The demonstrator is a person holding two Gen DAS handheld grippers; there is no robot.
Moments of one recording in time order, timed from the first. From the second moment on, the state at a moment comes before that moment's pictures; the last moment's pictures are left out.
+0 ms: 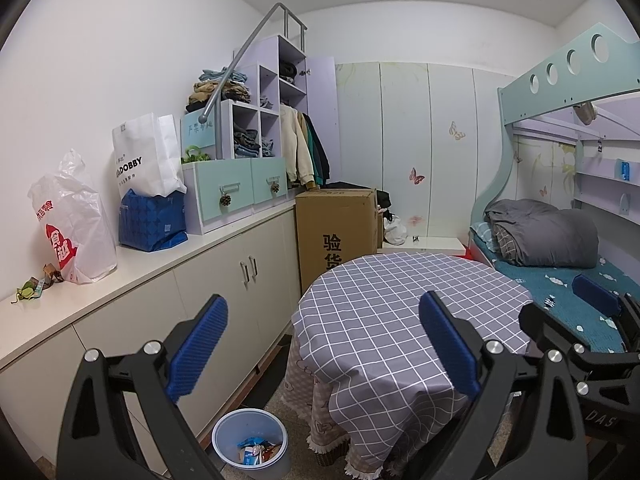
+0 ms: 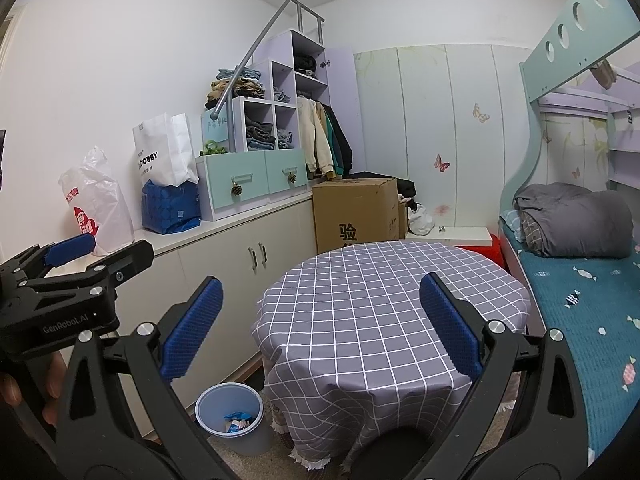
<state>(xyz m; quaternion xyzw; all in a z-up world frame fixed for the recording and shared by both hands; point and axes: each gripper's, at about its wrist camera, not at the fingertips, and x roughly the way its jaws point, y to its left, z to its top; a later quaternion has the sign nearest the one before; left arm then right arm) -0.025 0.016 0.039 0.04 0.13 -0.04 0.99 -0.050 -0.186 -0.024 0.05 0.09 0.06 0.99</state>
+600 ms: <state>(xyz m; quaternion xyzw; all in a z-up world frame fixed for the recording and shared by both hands) -0.020 0.026 0.031 0.04 0.13 -0.04 0.99 -0.045 -0.186 -0.029 0.05 0.10 0.07 0.99</state>
